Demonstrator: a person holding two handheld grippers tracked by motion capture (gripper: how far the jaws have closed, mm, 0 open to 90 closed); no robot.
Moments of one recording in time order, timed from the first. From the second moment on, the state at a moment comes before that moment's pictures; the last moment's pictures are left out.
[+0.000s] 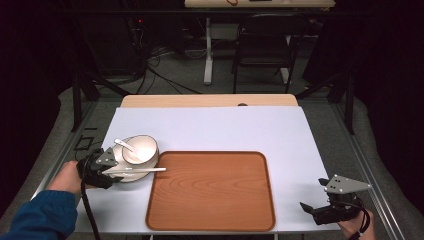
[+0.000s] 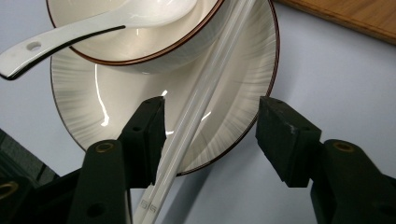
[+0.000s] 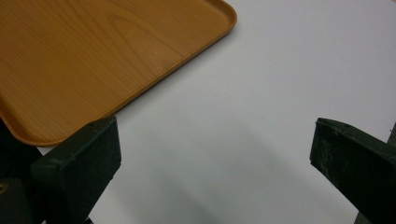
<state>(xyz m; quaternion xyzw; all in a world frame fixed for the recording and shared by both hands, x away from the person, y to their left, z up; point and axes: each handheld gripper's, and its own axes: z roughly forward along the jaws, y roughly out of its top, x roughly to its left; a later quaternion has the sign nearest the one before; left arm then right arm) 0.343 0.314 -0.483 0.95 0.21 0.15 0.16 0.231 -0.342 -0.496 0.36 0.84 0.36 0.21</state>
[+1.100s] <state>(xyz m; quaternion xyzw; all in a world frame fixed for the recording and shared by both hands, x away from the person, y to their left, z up) 0.355 0.293 -0.510 0.98 0.12 0.14 0.10 0.232 -0.341 -0.497 0.36 0.84 0.35 0.21</state>
